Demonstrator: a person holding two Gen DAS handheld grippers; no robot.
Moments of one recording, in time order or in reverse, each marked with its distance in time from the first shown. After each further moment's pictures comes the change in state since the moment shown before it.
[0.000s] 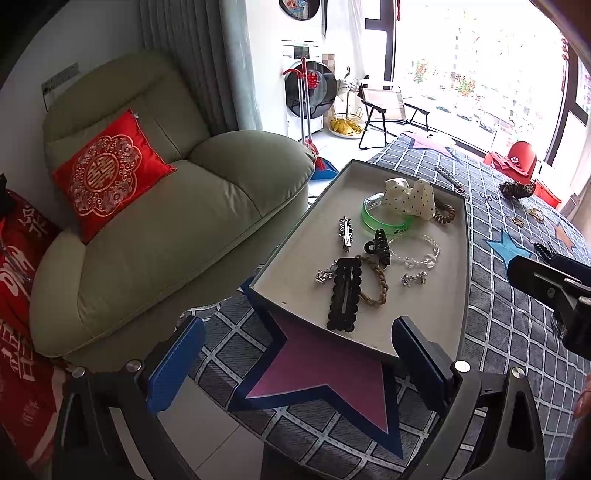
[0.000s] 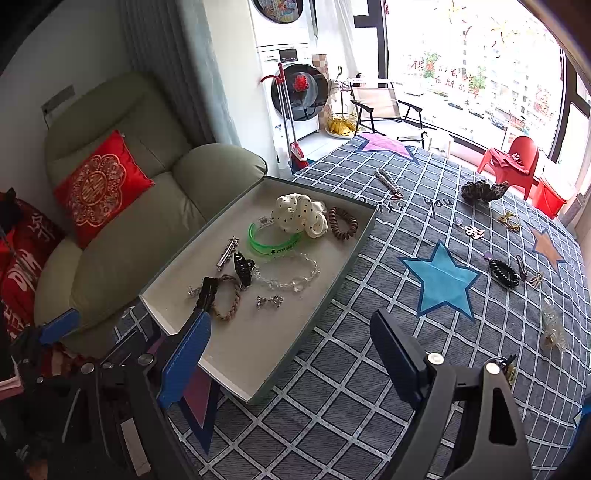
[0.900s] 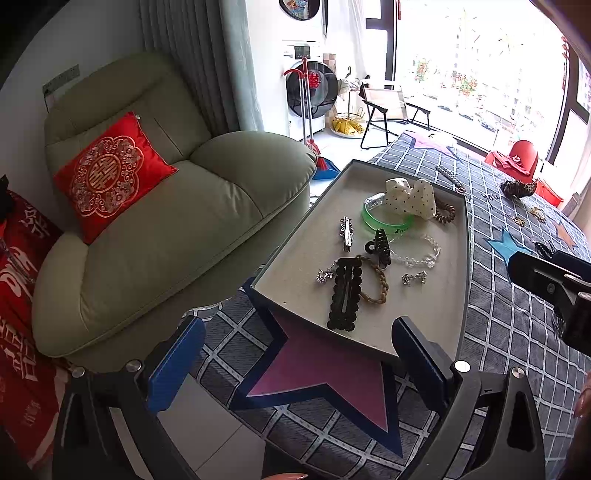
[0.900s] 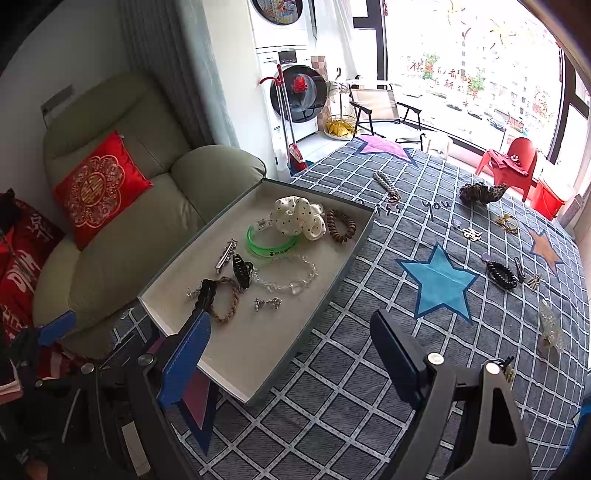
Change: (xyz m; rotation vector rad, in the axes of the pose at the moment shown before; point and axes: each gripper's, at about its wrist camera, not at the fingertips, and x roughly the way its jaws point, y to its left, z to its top) left arm -0.002 0.001 0.000 0.001 -0.002 0.009; right arm 0.000 0.000 0.001 -0.001 -0.001 -0.003
